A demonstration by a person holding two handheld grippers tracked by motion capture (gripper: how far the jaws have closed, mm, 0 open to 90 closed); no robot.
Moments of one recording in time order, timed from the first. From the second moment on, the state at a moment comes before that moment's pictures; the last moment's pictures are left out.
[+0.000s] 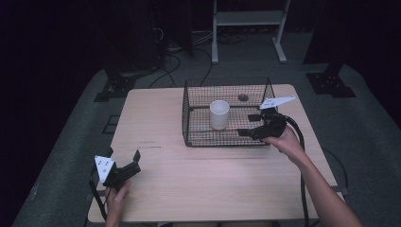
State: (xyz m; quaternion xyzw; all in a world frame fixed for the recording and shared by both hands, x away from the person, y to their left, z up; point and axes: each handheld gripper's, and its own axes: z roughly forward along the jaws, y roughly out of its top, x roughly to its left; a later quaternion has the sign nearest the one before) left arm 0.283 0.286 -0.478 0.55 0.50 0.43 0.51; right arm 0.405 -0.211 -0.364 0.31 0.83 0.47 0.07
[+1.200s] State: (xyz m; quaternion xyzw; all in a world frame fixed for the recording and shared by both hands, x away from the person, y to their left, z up) left arm 0.283 0.285 -0.478 0.56 0.50 0.43 0.51; right arm 0.374 -0.233 -0.396 0.30 0.83 0.47 0.06
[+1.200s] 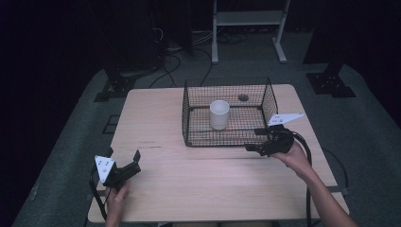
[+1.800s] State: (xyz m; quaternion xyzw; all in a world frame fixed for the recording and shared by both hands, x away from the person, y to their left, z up) left arm 0.283 0.285 -0.478 0.56 0.50 0.43 0.51; right arm 0.352 -0.248 -0.407 0.31 0.82 0.47 0.08
